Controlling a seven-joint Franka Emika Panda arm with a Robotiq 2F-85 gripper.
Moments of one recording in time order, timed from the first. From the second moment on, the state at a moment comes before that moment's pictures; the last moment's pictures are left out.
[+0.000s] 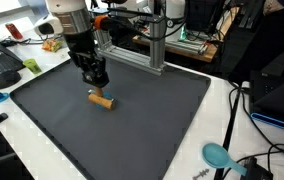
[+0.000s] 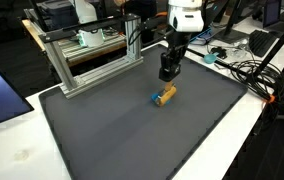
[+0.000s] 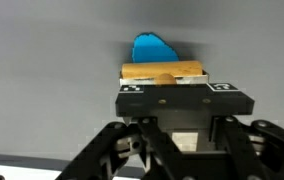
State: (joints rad) arm 0.01 0.53 0.01 -1.67 -0.06 2.25 -0.05
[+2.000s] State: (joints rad) arm 0.00 0.56 0.01 -1.64 -0.04 2.32 -0.05
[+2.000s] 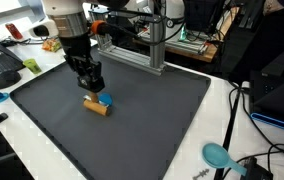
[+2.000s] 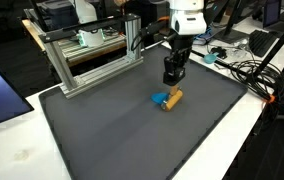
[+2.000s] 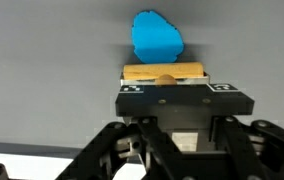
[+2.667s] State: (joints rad) arm 0.00 0.40 -0.04 -1.71 -0.05 2.23 0.03
